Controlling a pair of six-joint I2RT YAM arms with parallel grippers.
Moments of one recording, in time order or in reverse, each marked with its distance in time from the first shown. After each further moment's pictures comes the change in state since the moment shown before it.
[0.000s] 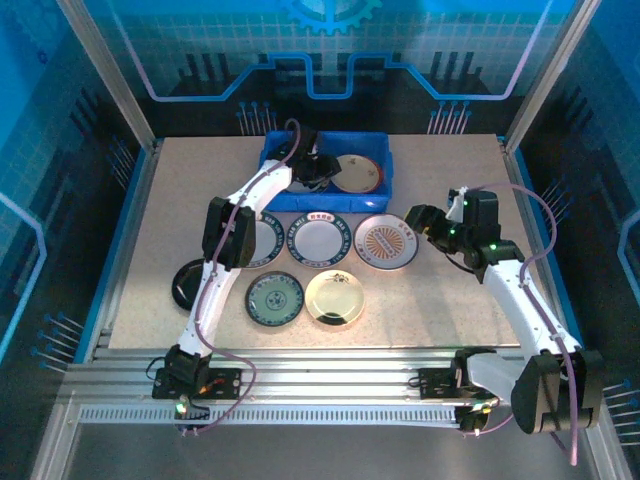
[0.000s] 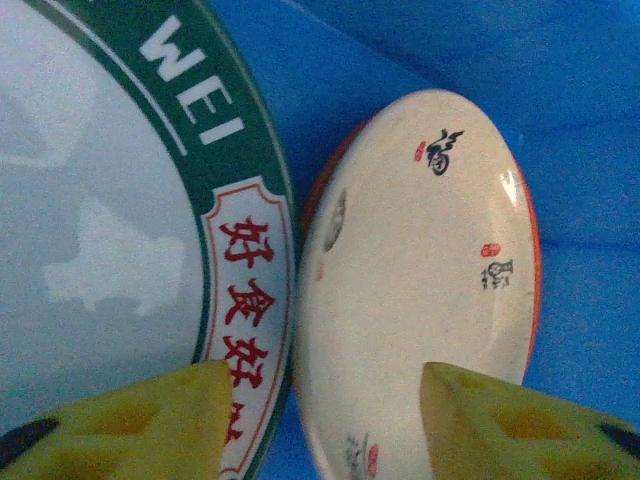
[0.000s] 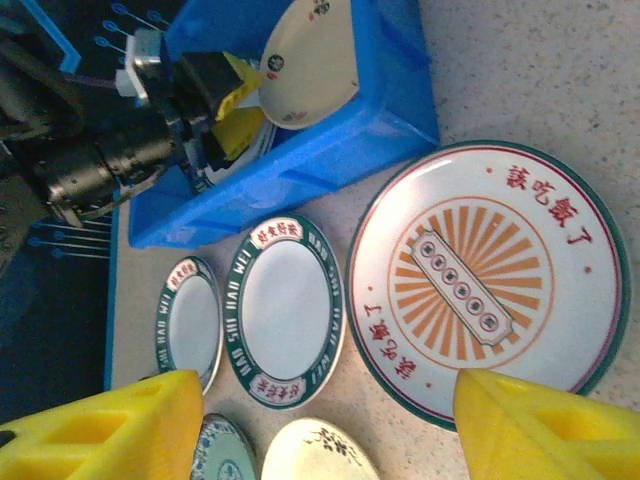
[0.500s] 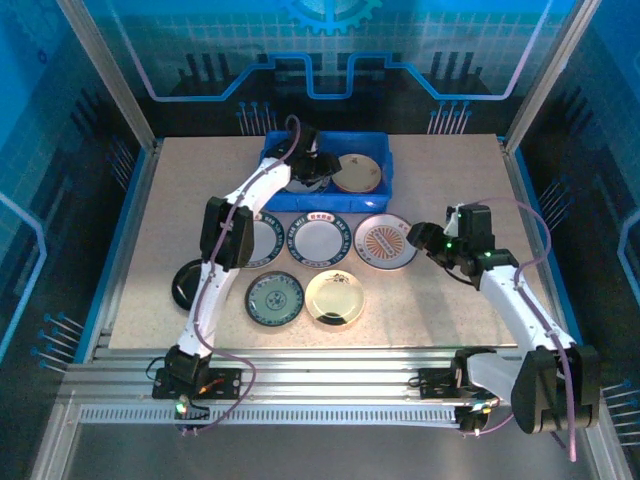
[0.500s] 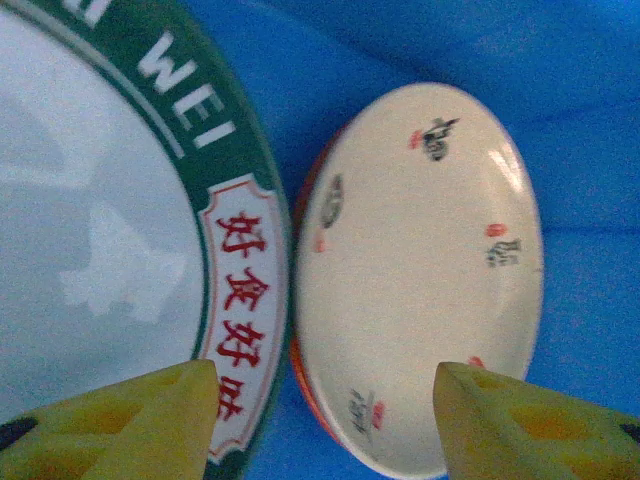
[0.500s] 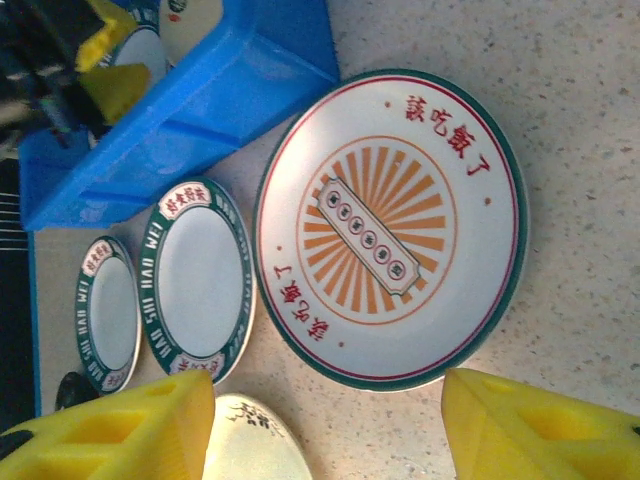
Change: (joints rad) left arm -0.002 -0.058 -0.027 -0.015 -0.010 0.063; right arm 0.000 0.002 -0.108 -0.015 0.062 -0.024
